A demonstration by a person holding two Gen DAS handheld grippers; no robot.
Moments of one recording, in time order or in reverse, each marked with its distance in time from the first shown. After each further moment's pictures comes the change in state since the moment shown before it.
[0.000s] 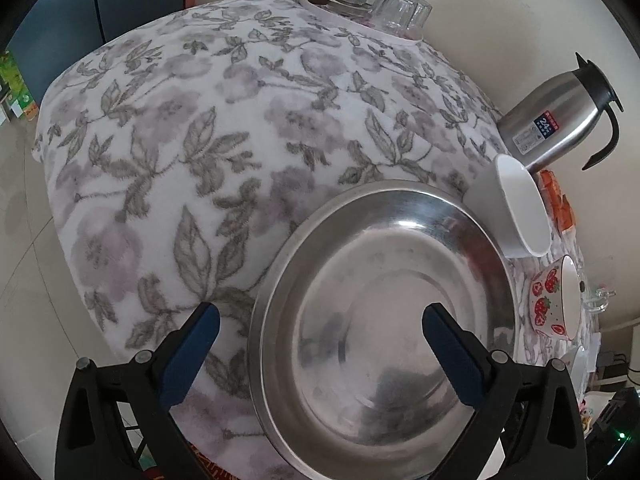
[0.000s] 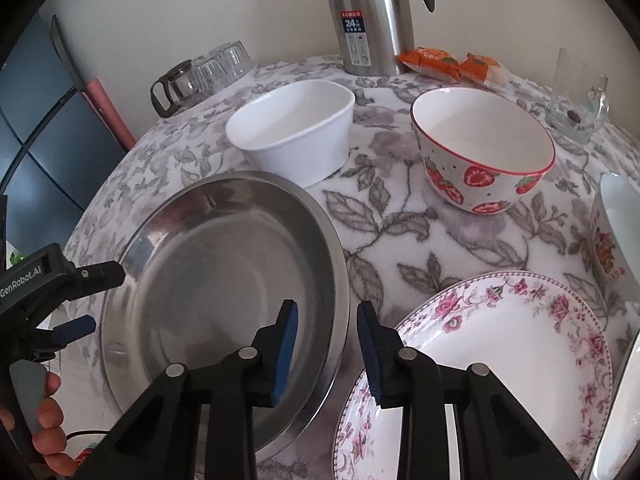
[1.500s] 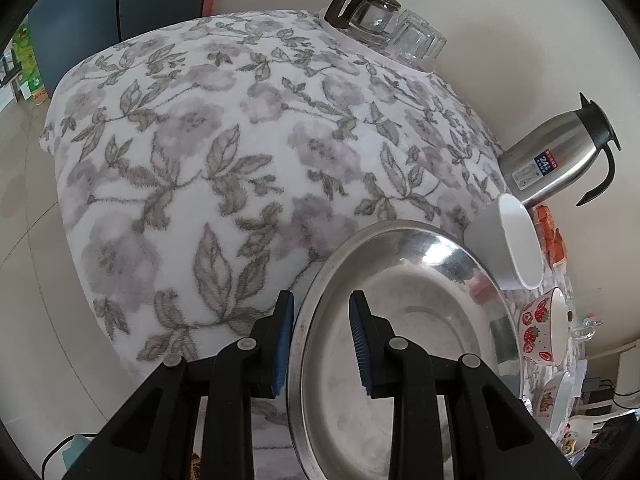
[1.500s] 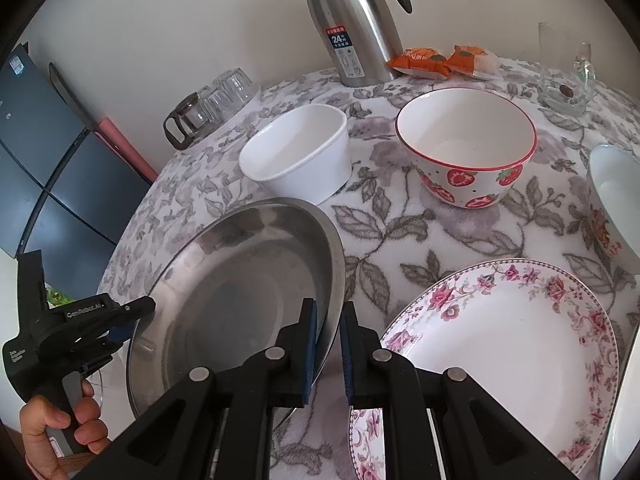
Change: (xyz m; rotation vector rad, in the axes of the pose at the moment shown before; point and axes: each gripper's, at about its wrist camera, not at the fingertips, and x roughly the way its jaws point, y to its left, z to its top) left arm -0.010 0.019 0.006 -0.070 -0.079 -0.046; right arm -0.030 -0.015 0.002 0.119 -0.032 0.123
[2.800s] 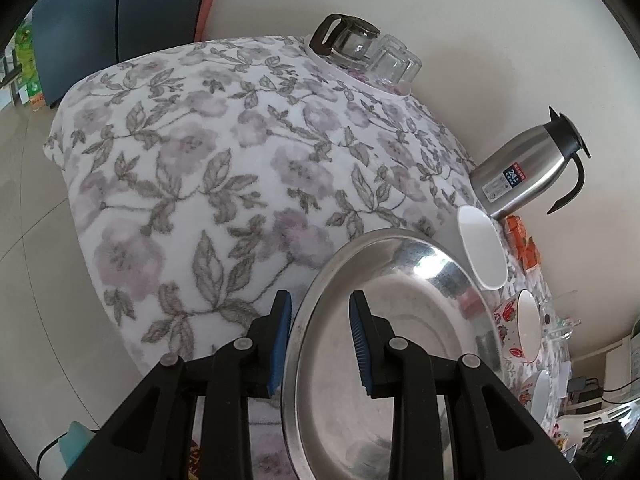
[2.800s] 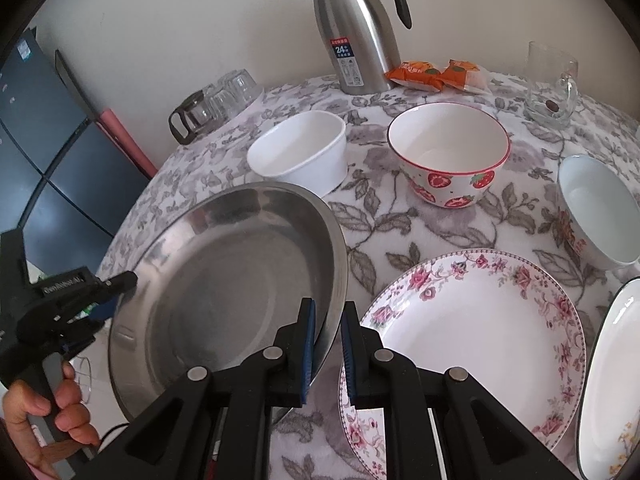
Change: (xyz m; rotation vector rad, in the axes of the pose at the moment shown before) left arm -0.037 -0.006 -0.011 -0.004 -0.072 -0.062; right arm -0.028 0.005 -0.013 -0.048 -0.004 -0.042
